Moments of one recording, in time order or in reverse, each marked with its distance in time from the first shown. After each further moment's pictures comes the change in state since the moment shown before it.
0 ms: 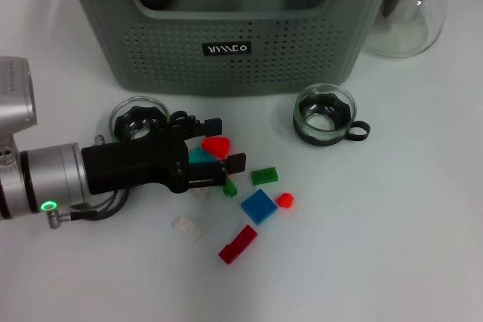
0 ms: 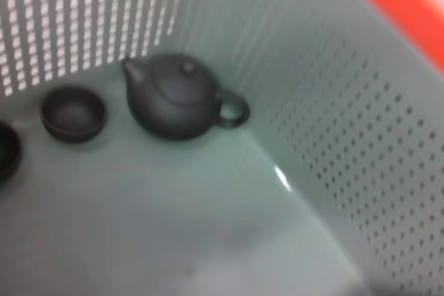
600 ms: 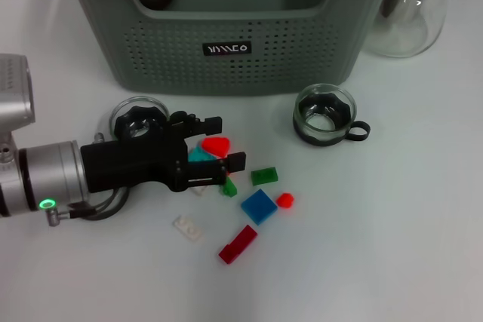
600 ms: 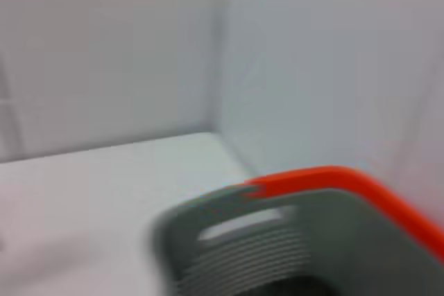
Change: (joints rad) left arm -0.004 0.003 0.000 0.003 0.000 0.010 -0.003; right arm -0.245 -0.057 0.057 -0.722 0.468 -0.507 -0.044
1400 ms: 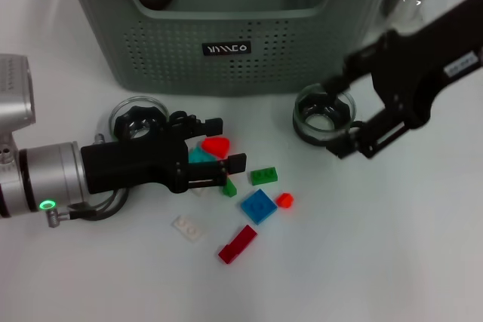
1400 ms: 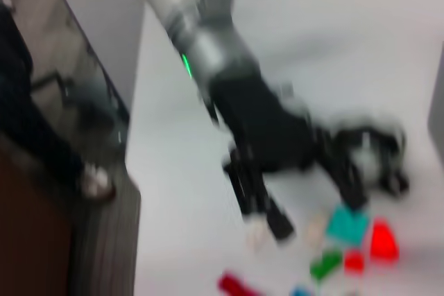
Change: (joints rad) left arm -0.001 0.000 0.000 -0.001 0.004 0.002 0.000; right arm -0.208 -0.006 0.042 -0.007 0.074 -0.586 -0.248
